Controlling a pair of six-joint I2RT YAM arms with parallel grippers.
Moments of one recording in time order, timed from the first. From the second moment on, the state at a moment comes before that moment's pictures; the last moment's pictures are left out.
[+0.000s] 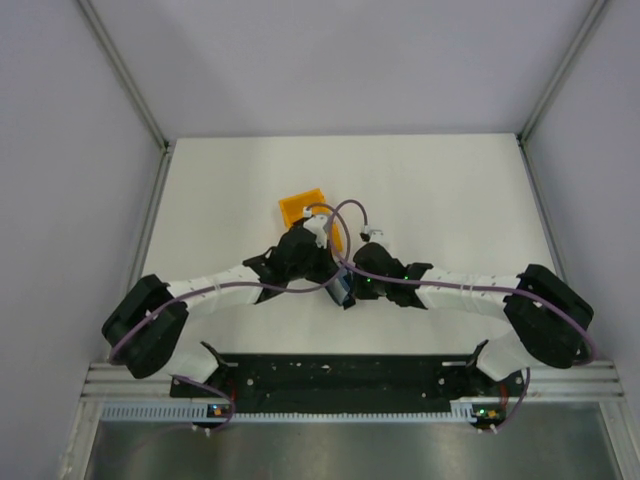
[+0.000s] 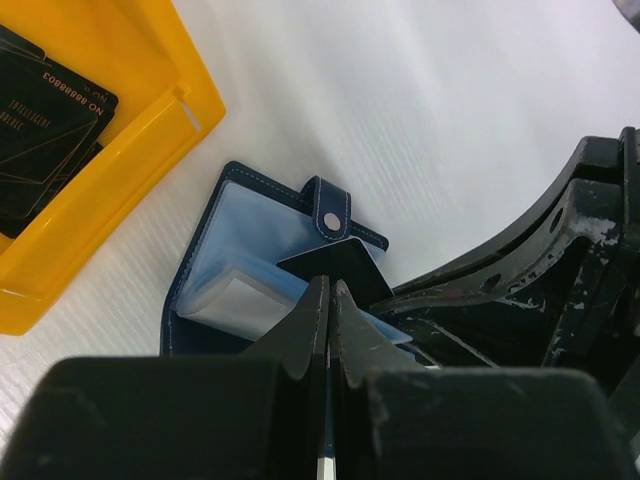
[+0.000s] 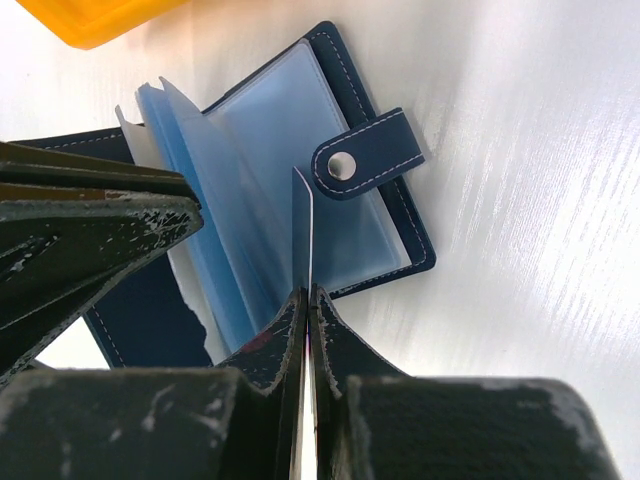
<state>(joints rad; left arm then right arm) -0.78 1.44 0.72 0.12 0.09 -0.50 0.93 1.47 0.73 -0.11 0.17 0.81</state>
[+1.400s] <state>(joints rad) -0.78 1.29 0.64 0.08 0.07 -0.50 0.93 1.48 0.73 -0.10 0.17 0.81</state>
